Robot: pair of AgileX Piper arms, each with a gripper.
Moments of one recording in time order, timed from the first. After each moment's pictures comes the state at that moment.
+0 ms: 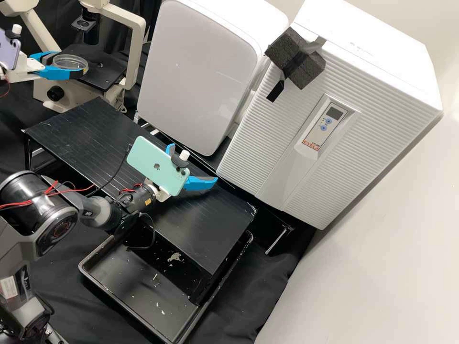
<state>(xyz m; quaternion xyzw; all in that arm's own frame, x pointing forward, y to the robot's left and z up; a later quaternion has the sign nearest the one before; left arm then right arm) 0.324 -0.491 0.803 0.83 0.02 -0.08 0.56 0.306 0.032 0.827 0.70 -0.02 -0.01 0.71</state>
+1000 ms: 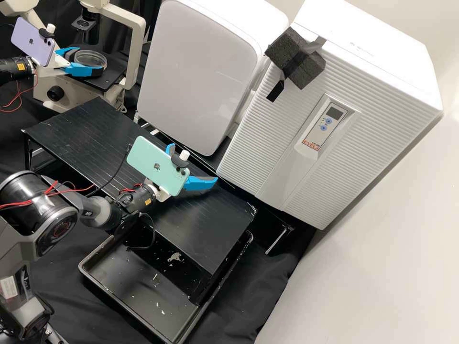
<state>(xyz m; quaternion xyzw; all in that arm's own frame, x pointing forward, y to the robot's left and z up) 0.391 -0.492 0.794 0.85 0.04 -0.06 0.53 0.306 0.032 0.827 0.70 -0.02 -0.01 0.71</state>
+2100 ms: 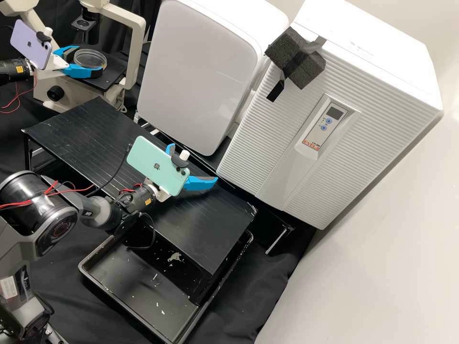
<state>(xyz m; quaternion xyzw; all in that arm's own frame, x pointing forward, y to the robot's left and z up) 0.388 -0.477 0.793 0.85 0.04 -0.07 0.52 0.306 0.032 0.827 0.70 -0.02 -0.01 0.71</state>
